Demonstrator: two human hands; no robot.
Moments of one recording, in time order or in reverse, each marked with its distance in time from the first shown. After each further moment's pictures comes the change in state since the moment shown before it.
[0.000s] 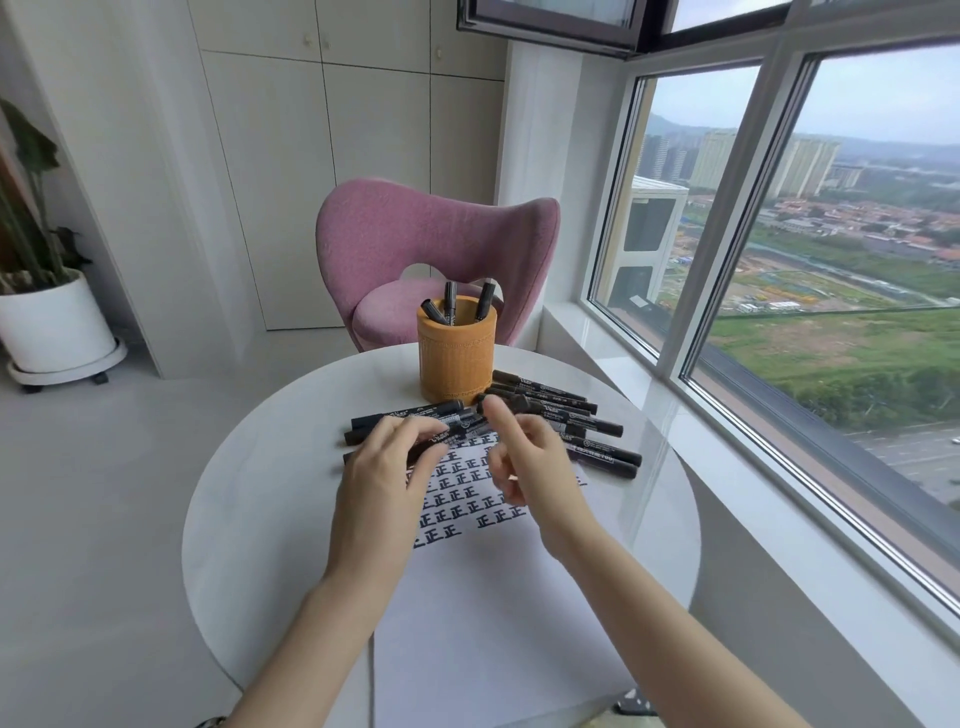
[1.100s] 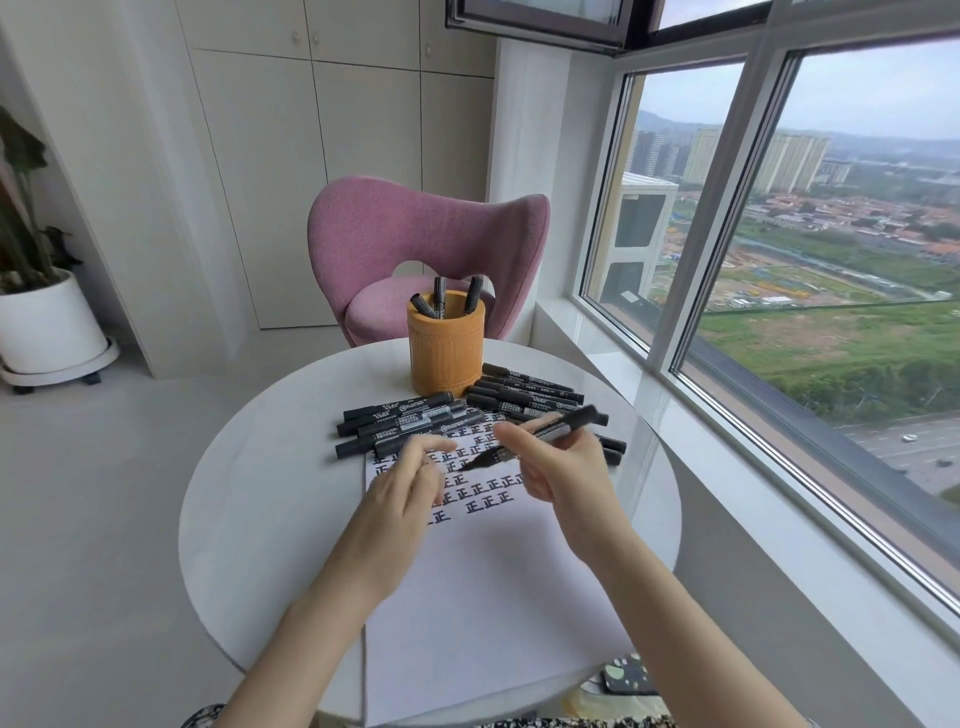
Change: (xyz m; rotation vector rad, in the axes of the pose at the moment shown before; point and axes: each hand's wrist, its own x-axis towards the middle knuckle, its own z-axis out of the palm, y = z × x) left_hand -0.023 0.005 -0.002 -0.310 -0.365 -0.141; right_hand -0.022 -0.003 -0.031 0.144 -0.048 -0.133
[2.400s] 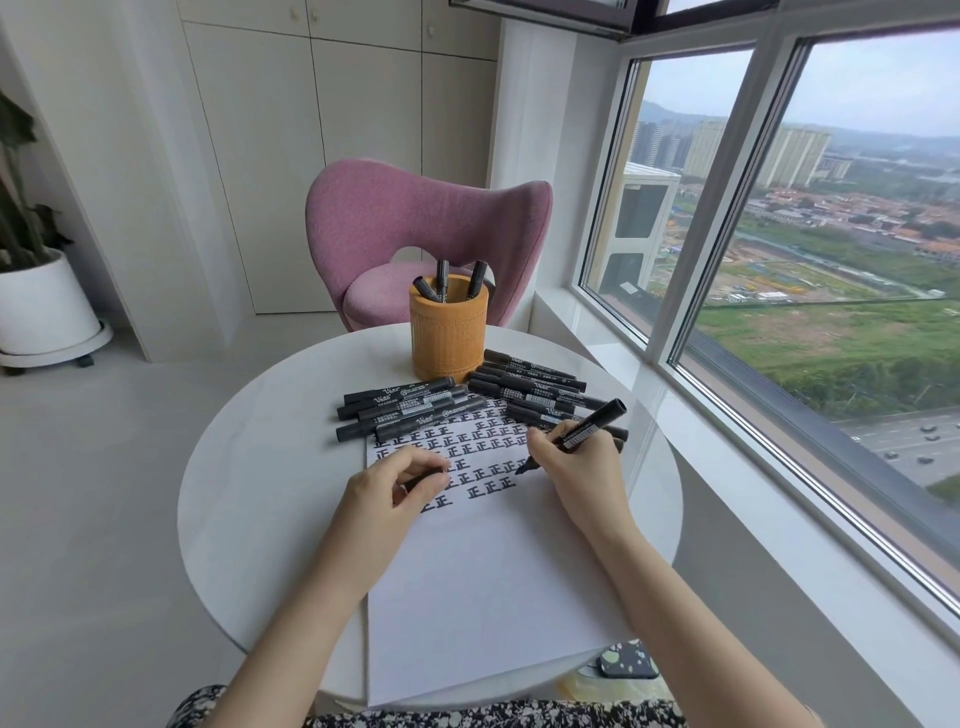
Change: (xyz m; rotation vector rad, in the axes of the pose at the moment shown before) left_hand -0.004 -0.024 0.000 -0.105 0.102 -0.074; right_hand 0.012 0.033 -0.022 -0.580 0.250 -0.112
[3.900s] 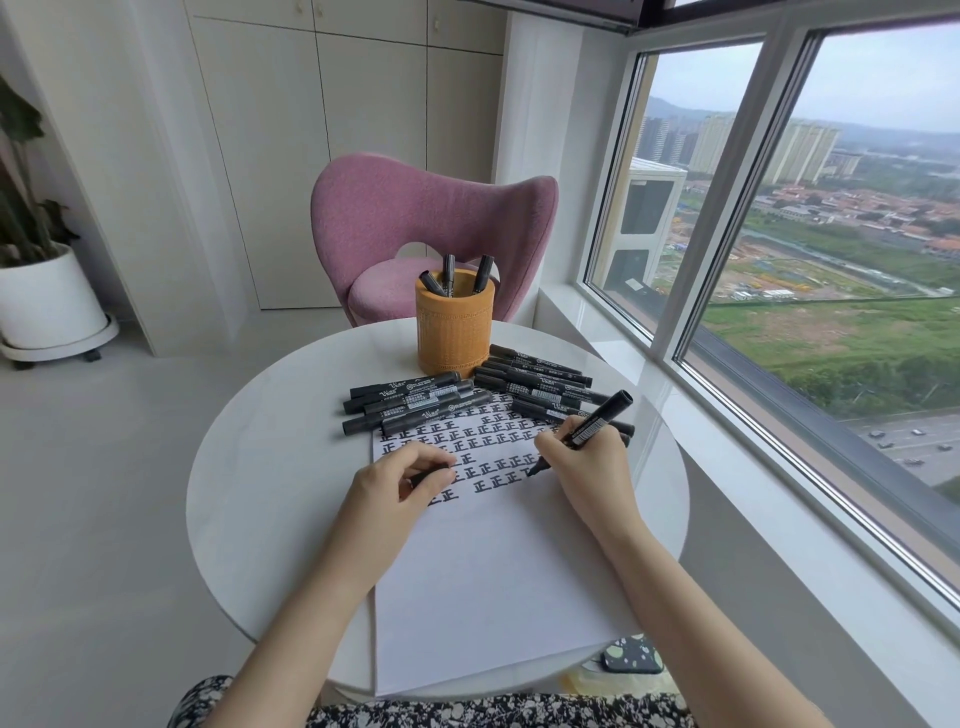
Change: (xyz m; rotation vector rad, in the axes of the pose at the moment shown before) left_hand -0.002 0.000 0.000 0.022 0.001 0.013; right_hand -0.003 -0.003 0.000 -0.026 0.021 0.005
